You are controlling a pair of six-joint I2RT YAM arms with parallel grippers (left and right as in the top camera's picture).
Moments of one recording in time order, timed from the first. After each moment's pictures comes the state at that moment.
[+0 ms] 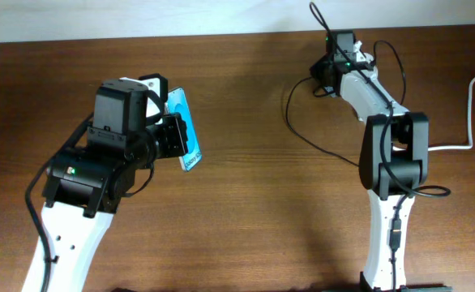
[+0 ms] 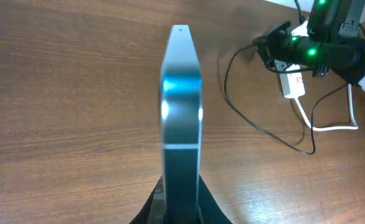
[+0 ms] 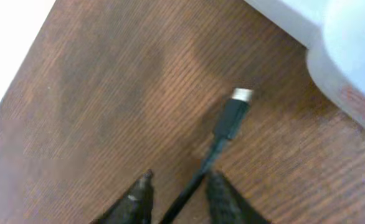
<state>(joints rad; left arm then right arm) -0.30 1.27 1.45 -0.98 0.15 -0.41 0.04 2.41 1.87 -0.41 0.09 0.91</state>
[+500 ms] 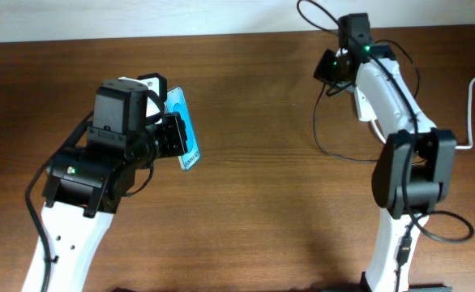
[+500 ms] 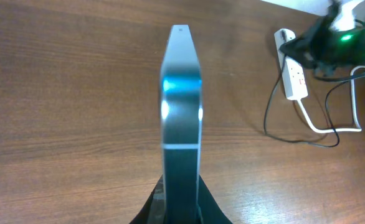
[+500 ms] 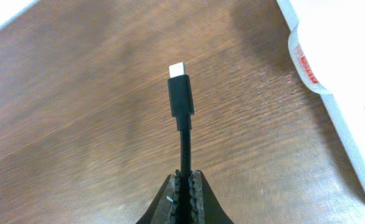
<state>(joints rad) -0.30 1.27 1.45 -0.98 0.14 -0.41 0.04 2.20 1.90 -0.76 -0.05 0.52</state>
